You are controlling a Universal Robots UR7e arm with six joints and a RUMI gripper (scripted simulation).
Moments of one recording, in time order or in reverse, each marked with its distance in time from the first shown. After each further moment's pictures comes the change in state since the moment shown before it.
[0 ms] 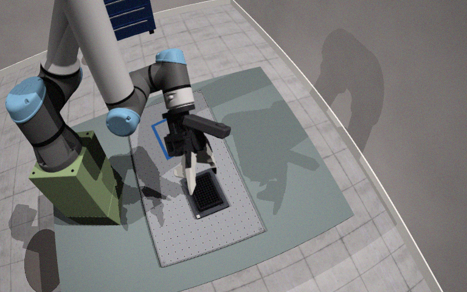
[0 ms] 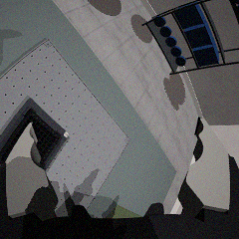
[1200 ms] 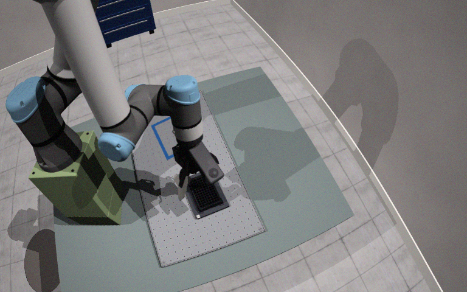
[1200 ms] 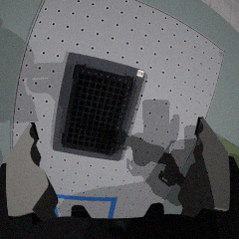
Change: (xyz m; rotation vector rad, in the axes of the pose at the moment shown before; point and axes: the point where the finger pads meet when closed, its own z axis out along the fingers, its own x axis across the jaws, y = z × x) arm -0.092 0.069 0.041 -0.496 -0.380 0.585
